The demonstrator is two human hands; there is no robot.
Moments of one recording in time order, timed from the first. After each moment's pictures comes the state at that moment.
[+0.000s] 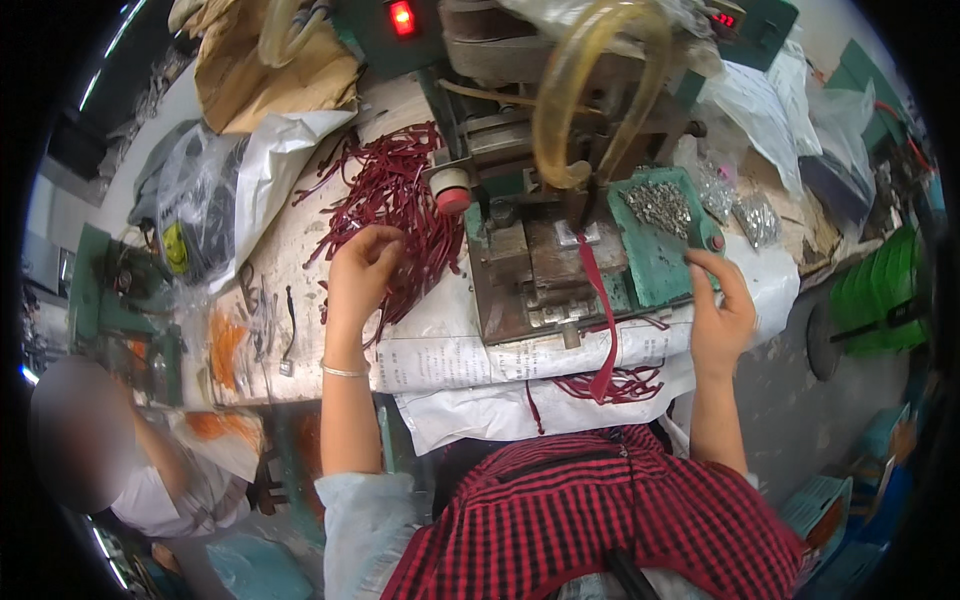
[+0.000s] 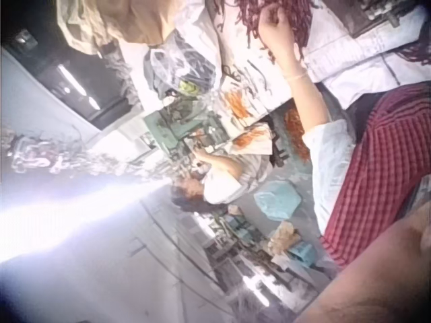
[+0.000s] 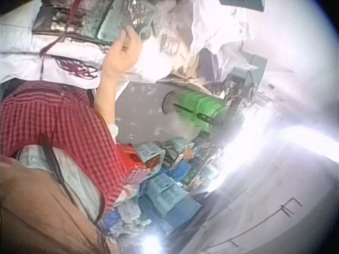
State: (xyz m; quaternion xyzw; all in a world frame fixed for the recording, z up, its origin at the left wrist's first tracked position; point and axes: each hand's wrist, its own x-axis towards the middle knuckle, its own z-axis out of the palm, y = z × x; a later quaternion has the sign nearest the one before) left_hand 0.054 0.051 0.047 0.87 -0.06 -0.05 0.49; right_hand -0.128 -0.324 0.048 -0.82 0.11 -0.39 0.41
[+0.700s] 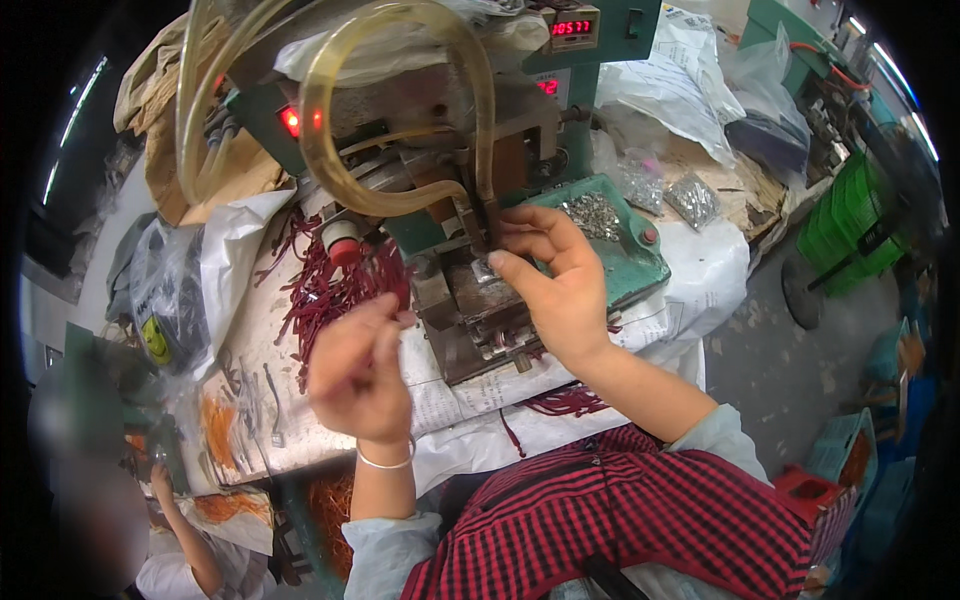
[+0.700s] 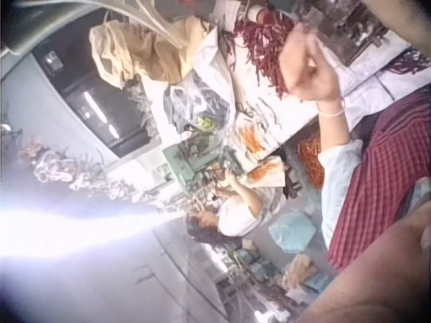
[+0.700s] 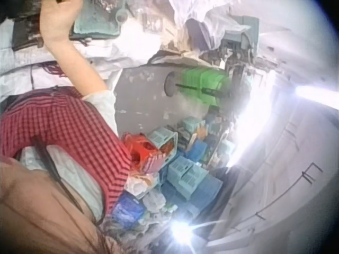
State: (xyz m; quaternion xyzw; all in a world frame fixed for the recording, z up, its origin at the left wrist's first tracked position) left_hand -0.034 -0.051 0.106 0.63 -0.34 0.32 0.62; right_hand -0.071 -0.238 0.100 -0.61 0.04 -0.25 0.75
